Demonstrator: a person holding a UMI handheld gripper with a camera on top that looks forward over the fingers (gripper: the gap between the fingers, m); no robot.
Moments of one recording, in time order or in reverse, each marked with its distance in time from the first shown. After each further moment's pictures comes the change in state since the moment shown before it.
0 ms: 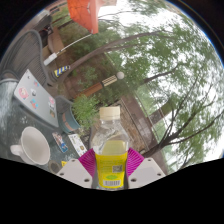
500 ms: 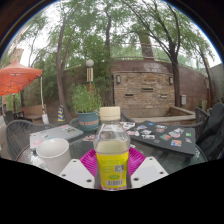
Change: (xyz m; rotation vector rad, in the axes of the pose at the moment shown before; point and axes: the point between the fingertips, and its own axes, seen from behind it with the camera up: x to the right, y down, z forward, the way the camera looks) arm -0.142 0.120 -0.016 -0.166 -0.246 1.135
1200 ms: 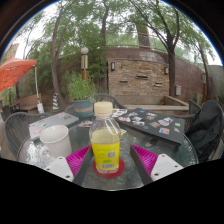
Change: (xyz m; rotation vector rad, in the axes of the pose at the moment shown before) arm 0.020 0.029 -0.050 -0.158 0.068 -0.006
